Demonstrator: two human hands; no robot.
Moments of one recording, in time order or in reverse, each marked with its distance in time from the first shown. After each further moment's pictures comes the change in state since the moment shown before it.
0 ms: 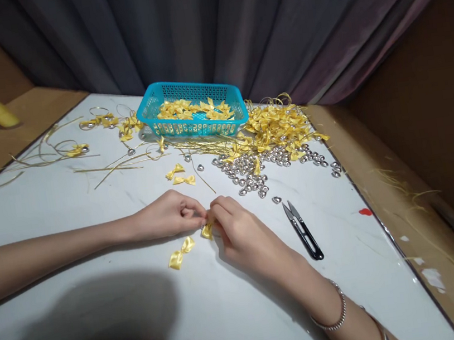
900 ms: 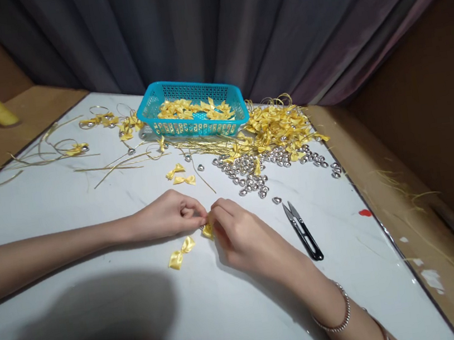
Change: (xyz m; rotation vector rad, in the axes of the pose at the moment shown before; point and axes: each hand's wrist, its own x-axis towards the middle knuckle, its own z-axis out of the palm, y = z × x) left_hand 0.001 0.001 0.000 0.015 0.008 -0.001; right_hand -0.002 -0.005 -0.008 0.008 -0.061 0.003
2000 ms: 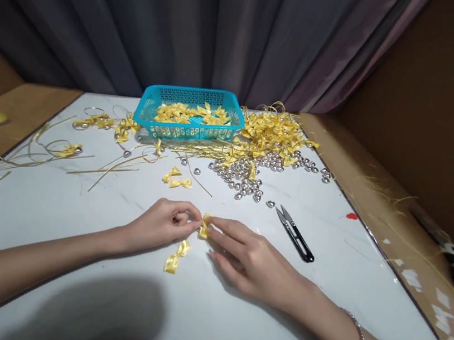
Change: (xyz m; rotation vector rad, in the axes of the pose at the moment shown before) left_hand -0.005 -0.016 0.008 -0.004 0.072 0.120; right_hand -0.032 -0.007 0.005 -0.017 0.088 0.003
